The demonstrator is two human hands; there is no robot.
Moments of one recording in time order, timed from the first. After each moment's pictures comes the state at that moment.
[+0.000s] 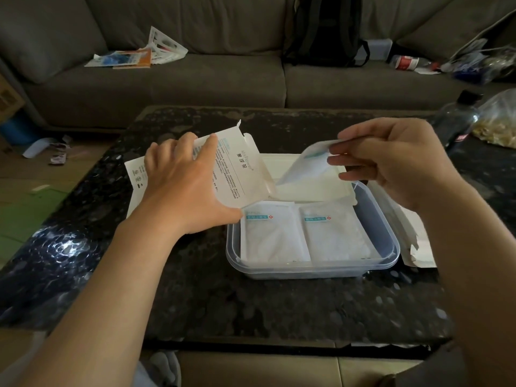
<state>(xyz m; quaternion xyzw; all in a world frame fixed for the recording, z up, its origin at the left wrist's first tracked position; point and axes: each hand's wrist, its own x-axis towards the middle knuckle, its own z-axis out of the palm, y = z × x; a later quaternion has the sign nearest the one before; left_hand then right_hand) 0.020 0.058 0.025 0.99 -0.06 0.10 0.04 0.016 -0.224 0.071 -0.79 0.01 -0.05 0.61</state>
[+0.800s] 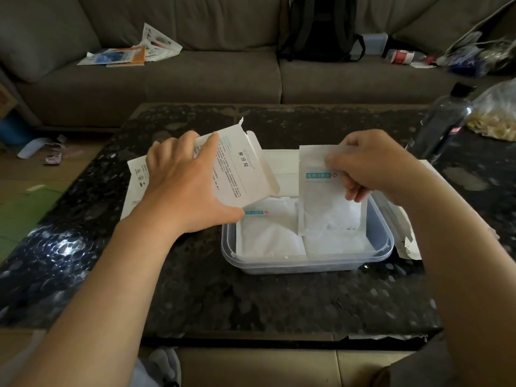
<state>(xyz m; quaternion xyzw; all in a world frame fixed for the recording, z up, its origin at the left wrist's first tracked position) 0.018 0.052 0.022 0.99 -0.08 0.10 0.05 0.039 -0.222 0.051 -0.93 0.06 0.04 0.37</state>
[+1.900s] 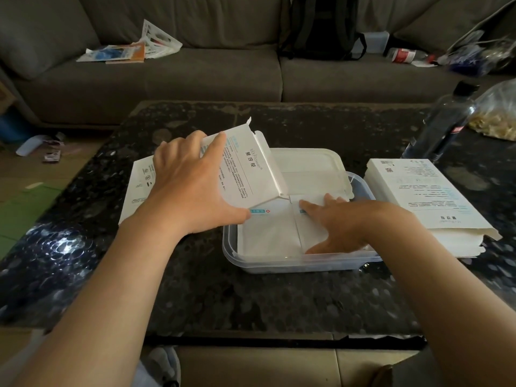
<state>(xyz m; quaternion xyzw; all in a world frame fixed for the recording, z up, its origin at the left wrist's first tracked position) 0.020 0.049 0.020 0.99 -0.10 0.09 0.06 0.018 -0.203 0.002 -0.94 -0.11 0.30 -0.10</state>
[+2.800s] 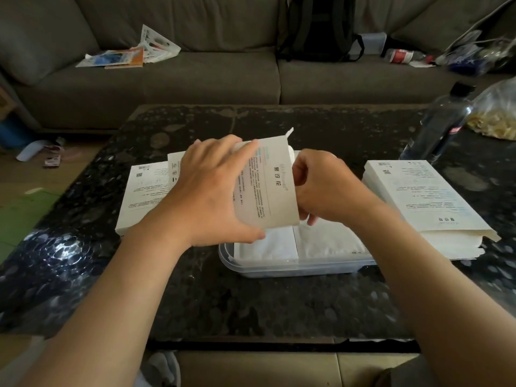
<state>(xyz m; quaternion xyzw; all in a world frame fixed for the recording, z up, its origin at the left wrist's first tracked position) 0.004 0.031 0.029 0.96 -0.23 0.09 0.13 0.026 -0.175 0.028 -0.94 -0.06 0.05 0.34</state>
